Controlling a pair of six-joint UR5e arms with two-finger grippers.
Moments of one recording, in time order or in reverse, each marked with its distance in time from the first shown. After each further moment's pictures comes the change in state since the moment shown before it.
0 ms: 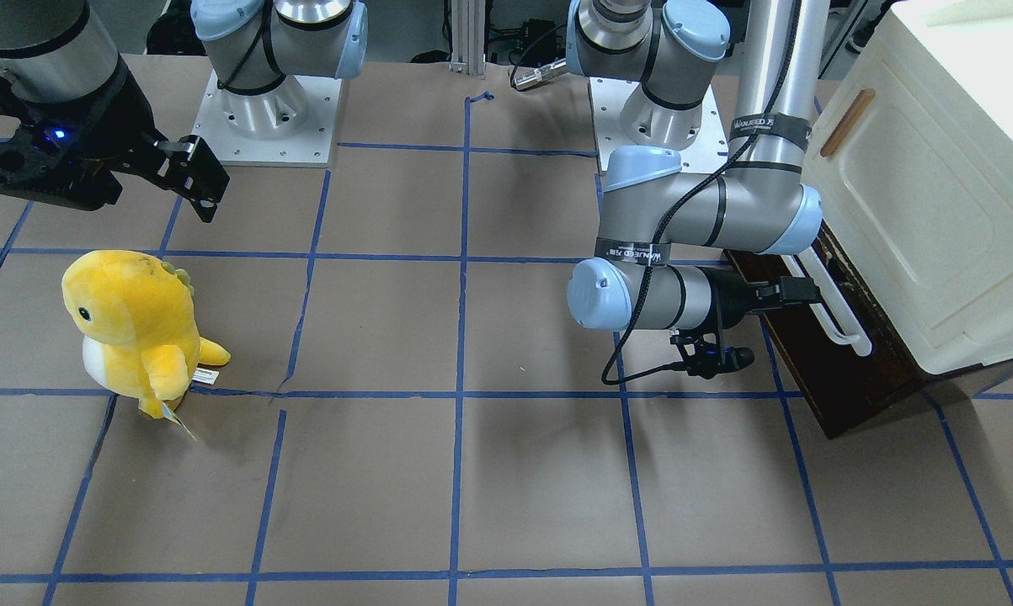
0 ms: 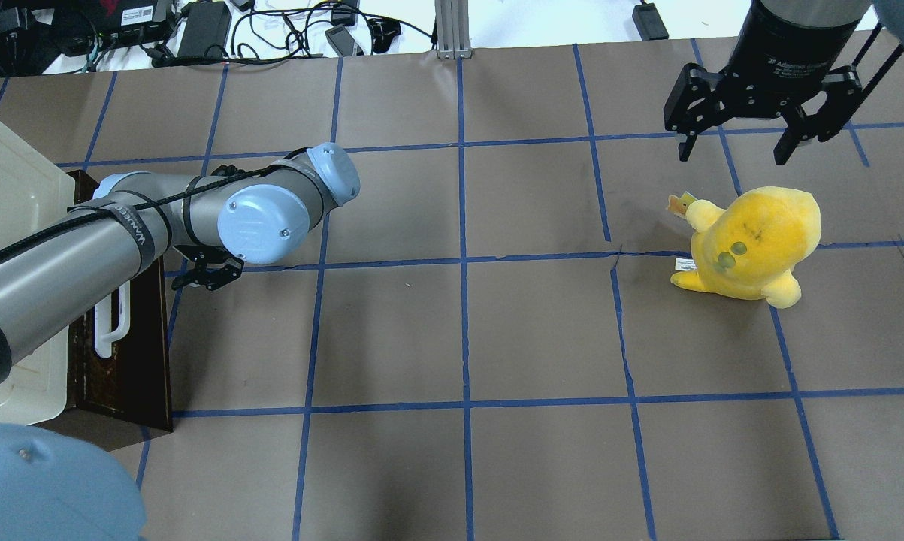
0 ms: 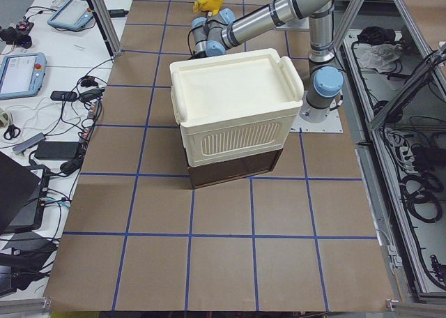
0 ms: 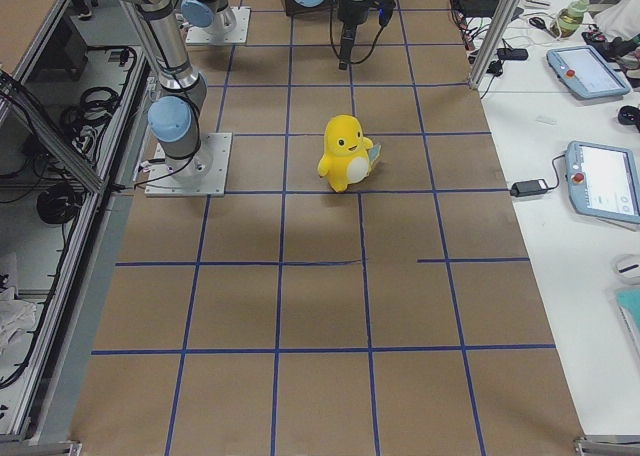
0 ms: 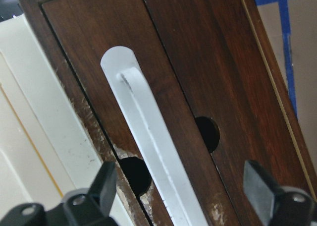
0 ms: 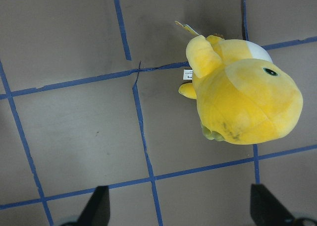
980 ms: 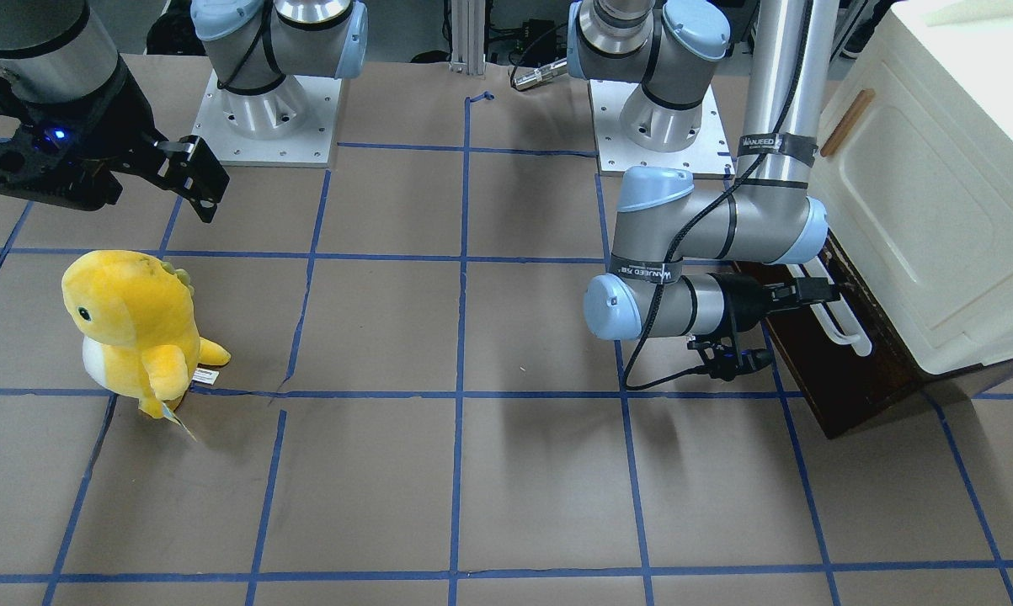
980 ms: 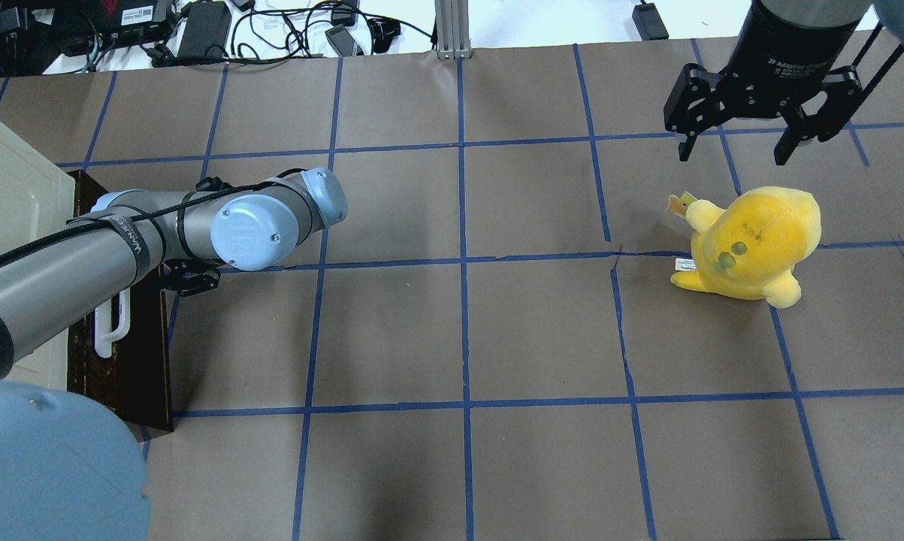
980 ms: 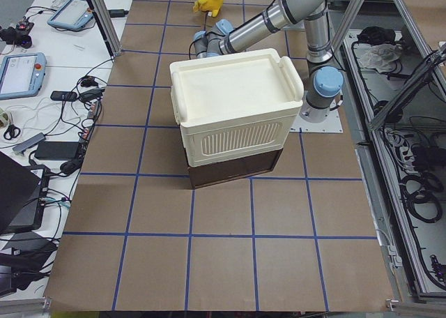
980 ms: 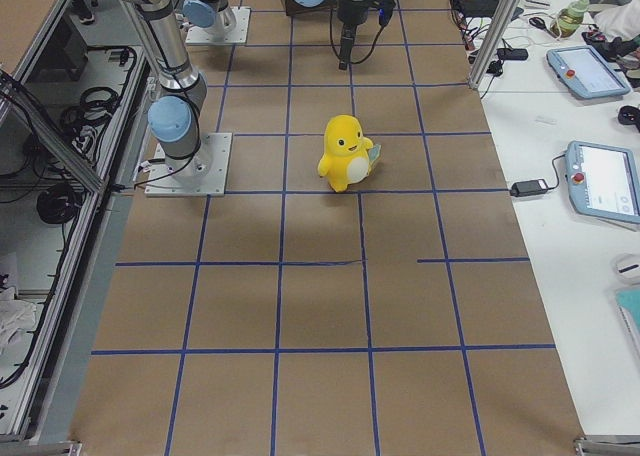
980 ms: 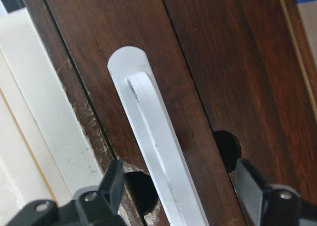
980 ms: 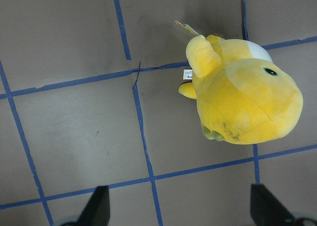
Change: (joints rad) left arm 0.046 -0.024 -0.041 -0.053 0.117 -0.132; right arm 0.000 0.000 0.000 0.000 0.000 0.000
